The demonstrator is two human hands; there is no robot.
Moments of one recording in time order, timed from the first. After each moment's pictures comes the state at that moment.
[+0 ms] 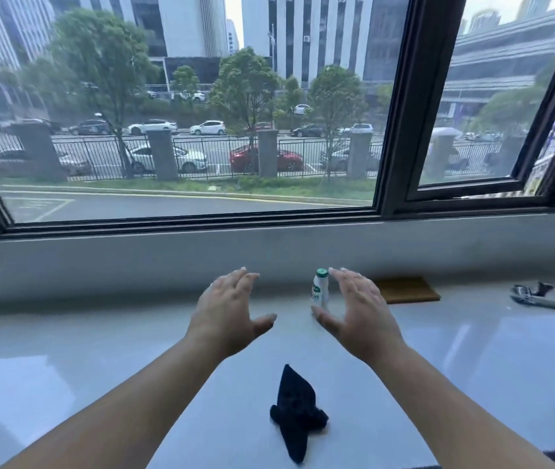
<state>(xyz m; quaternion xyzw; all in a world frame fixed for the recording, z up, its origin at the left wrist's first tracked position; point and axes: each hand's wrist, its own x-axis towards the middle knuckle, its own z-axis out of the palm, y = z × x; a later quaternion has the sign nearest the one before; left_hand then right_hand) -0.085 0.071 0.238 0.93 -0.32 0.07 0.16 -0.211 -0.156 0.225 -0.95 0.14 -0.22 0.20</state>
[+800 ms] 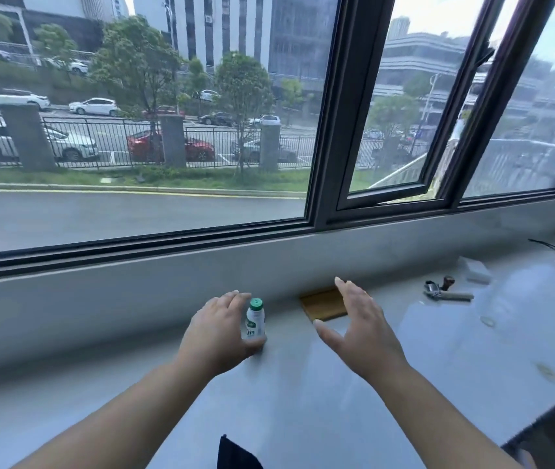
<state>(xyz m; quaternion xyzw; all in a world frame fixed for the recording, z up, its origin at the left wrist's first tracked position) 0.062 -0.106 0.193 0.88 -0.44 0.00 0.19 -0.144 -0.290 0.212 -0.91 0.32 -0.19 0.19</state>
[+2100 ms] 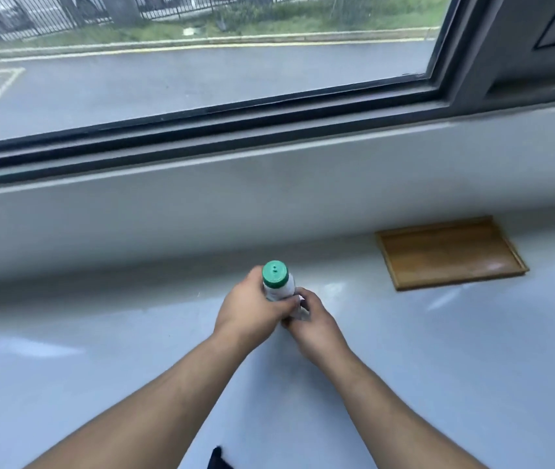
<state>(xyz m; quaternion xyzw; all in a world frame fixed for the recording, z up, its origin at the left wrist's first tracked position) 0.198 -0.299 -0.029 0.92 -0.09 -0.22 0.33 0.111 -0.412 -0.073 -0.71 0.34 0.10 0.61</state>
